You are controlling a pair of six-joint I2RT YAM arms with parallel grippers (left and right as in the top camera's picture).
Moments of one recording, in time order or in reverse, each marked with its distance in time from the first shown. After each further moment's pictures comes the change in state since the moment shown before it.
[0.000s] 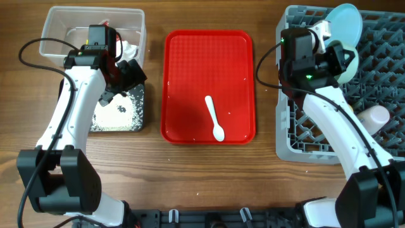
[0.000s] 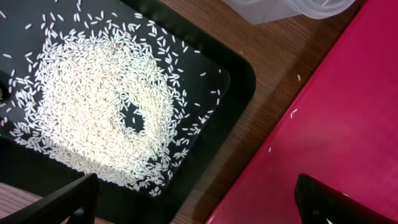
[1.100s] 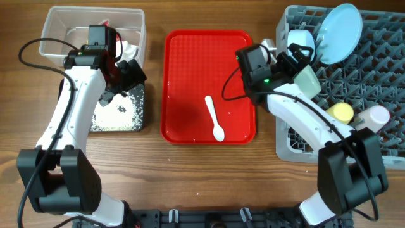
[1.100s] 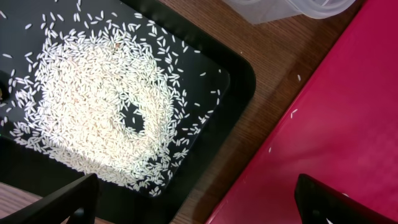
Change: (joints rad) left arm 0.000 0.000 0.000 0.000 0.000 0.000; right arm 0.212 0.172 0.000 -0.055 -0.119 -0.039
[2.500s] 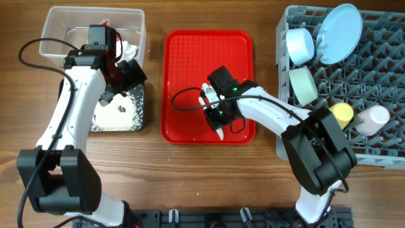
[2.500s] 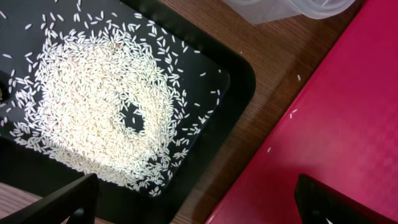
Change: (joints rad) left arm 0.000 0.000 0.000 0.000 0.000 0.000; right arm 0.147 0.201 0.026 -0.208 -1.443 0.682
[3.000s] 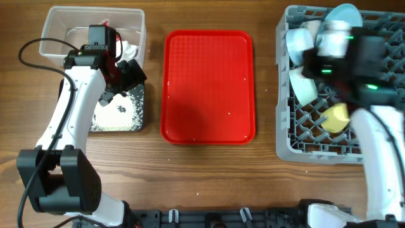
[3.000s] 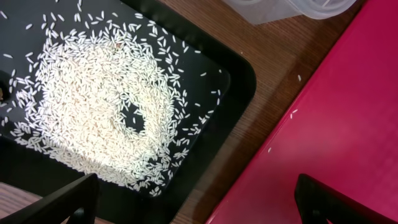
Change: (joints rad) left arm 0.000 0.000 0.000 0.000 0.000 0.000; right arm -0.705 -0.595 0.044 0.007 0.000 0.103
